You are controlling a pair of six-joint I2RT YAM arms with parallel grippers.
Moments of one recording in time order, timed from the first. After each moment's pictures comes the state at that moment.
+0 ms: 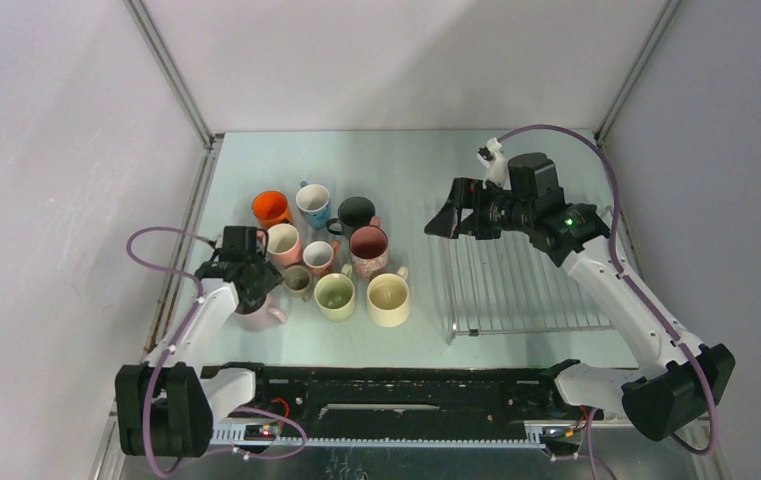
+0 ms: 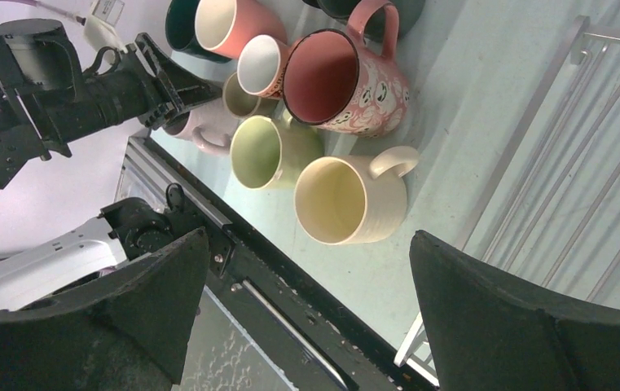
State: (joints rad) left arm -0.02 1.08 0.65 -0.62 -0.13 -0.69; right arm 0.45 1.21 1.24 -0.62 -0.44 0.49
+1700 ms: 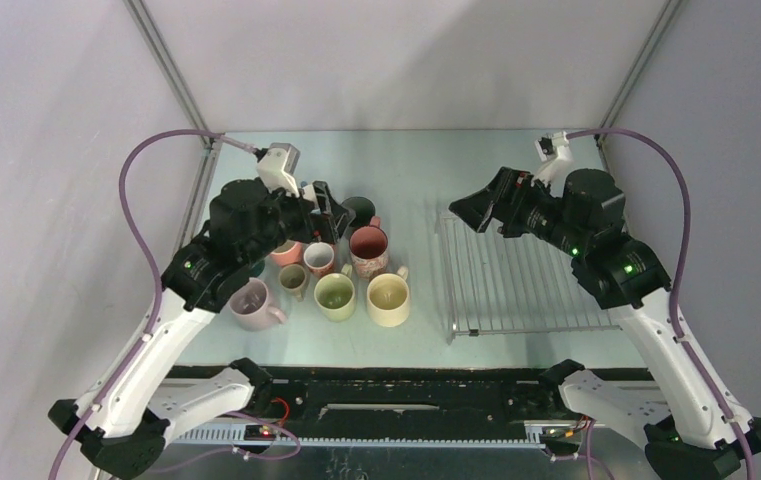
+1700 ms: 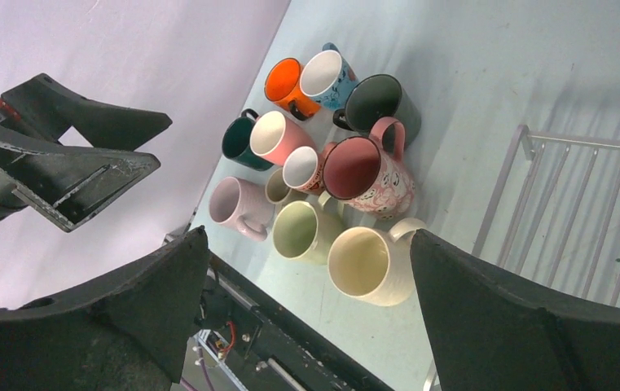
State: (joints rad) left arm -0.60 0.95 1.23 -0.60 -0.03 -0.37; right arm 0.47 0.95 1.26 -0.57 -0.23 0.60
